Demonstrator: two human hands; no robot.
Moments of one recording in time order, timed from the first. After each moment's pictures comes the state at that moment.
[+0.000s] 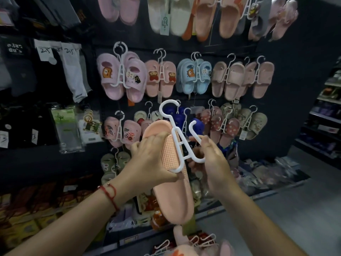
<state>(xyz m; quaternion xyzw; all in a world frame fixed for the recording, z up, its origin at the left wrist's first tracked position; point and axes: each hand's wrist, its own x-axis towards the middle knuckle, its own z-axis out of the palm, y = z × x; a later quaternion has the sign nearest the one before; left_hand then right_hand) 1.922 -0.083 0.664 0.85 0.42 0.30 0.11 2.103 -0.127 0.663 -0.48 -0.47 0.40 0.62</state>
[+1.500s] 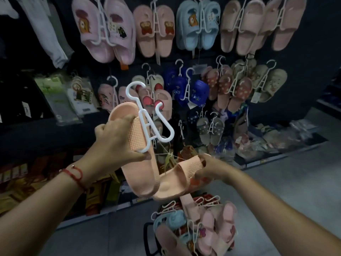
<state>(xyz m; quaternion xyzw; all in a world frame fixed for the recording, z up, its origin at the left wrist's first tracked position) 1.890 -0.050 0.618 0.82 0.53 0.21 0.06 2.196 -0.068 0.505 -0.70 -0.55 0.43 0.16</state>
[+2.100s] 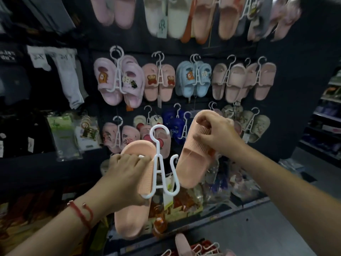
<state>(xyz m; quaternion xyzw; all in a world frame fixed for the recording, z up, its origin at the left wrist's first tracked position) 1.876 -0.040 0.632 0.88 0.45 0.09 -0.13 2.176 -0.040 0.718 -0.61 -0.71 -0.04 0.35</state>
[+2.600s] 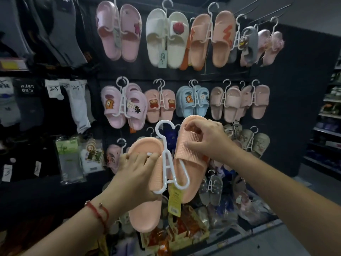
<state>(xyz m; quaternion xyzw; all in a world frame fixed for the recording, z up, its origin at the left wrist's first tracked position) 1.896 -0.033 0.678 0.85 0.44 0.20 -0.21 2.147 -0.055 0.772 -0.55 -0.75 -0.07 0.36</state>
